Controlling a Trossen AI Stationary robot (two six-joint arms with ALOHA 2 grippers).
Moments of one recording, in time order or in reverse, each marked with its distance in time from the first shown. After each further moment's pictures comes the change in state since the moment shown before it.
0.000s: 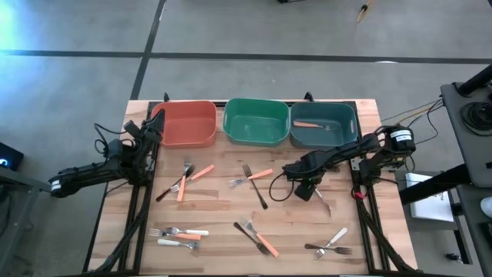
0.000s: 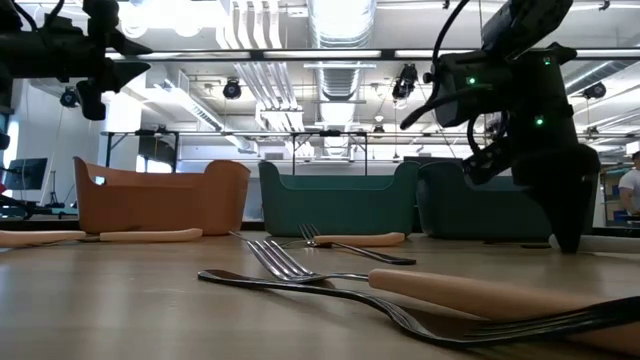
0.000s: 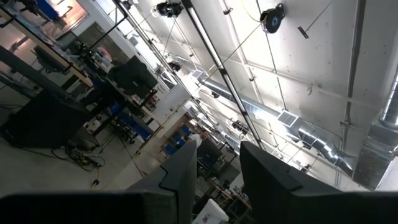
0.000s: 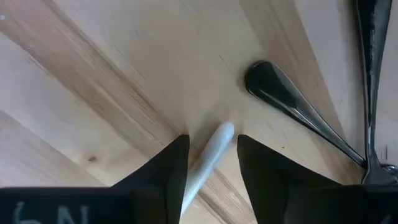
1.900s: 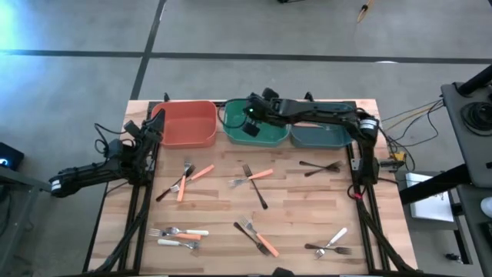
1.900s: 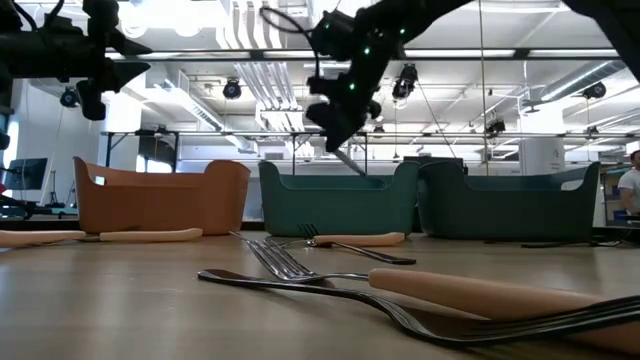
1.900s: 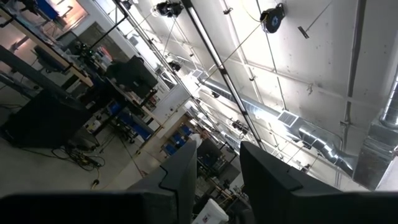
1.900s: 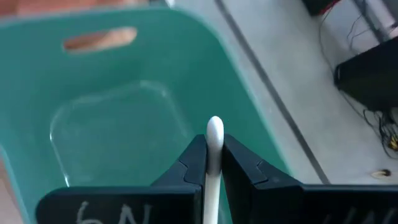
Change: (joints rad) left arm 0.000 0.000 0.000 0.000 0.000 0.000; right arm -0.397 0.295 0.829 0.278 0.497 -0.719
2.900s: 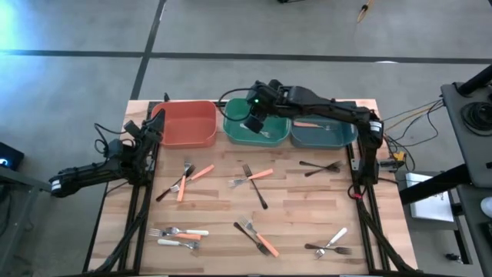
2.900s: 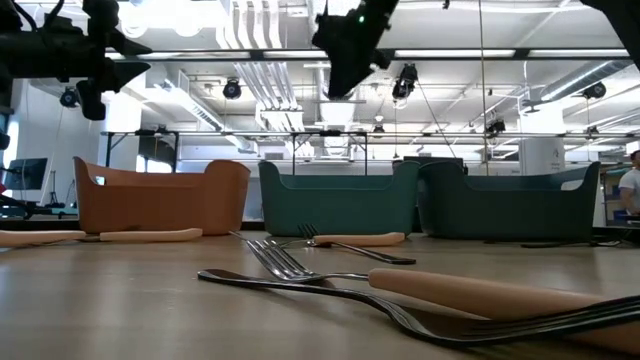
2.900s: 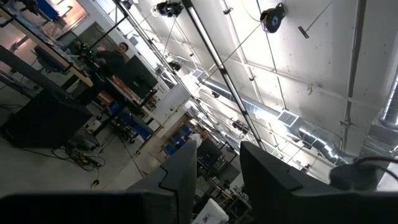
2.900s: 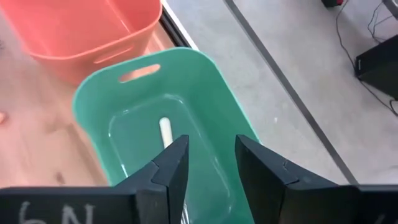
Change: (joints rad) left arm 0.000 0.000 0.000 0.000 0.000 0.000; right arm 0.055 -0.060 0.318 -0.389 -0.051 0.131
